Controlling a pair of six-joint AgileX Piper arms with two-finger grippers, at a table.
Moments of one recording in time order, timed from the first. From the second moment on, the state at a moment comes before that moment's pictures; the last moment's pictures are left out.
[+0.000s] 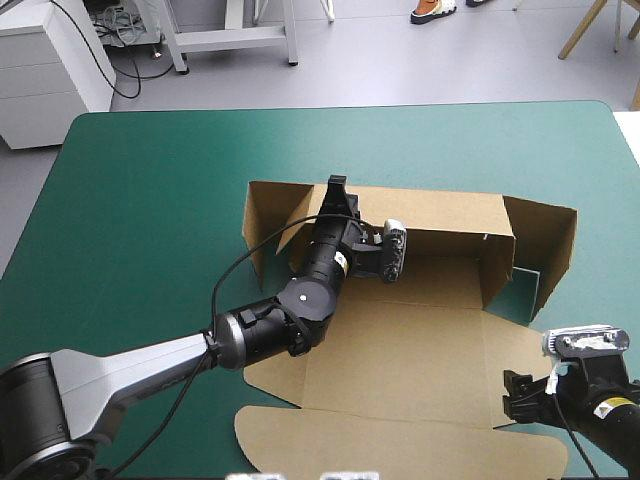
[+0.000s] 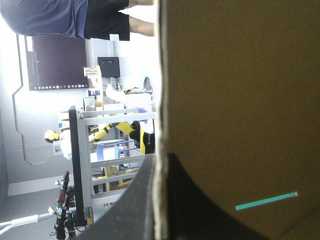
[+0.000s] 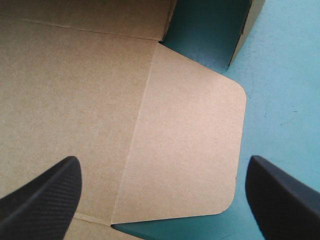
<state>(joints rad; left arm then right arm) -1.05 1.67 -1.21 1.53 0.68 -0.35 -0.17 0.47 -0.55 0.26 1.04 -0.33</state>
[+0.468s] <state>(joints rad) -1.05 1.67 -1.21 1.53 0.68 -0.35 -0.17 0.48 -0.60 0.26 1.01 -0.23</state>
